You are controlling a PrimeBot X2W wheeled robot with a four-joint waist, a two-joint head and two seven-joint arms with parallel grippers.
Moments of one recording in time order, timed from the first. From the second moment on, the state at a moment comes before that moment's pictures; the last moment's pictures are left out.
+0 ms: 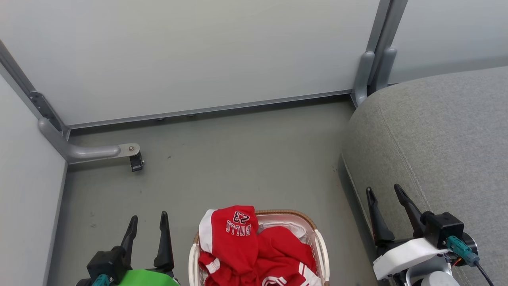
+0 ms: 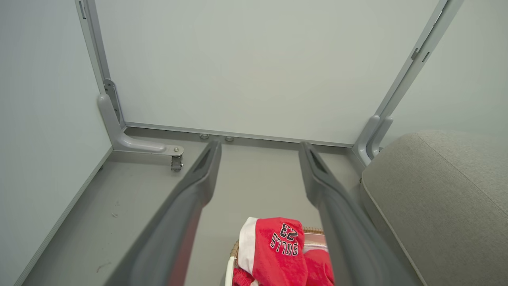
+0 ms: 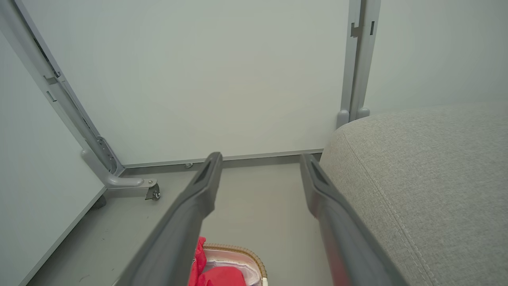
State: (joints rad) left arm 0.04 0.05 -0.12 0.25 -0.32 -0.06 -0.26; right arm -0.04 -0.05 0.08 0.20 0.22 0.13 -0.26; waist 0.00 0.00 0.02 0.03
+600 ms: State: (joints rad) left arm -0.04 0.05 -0.21 0.29 -0.33 -0.08 -0.26; right arm -0.09 -0.05 0.05 0.17 0.20 0.13 -0.26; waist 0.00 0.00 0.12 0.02
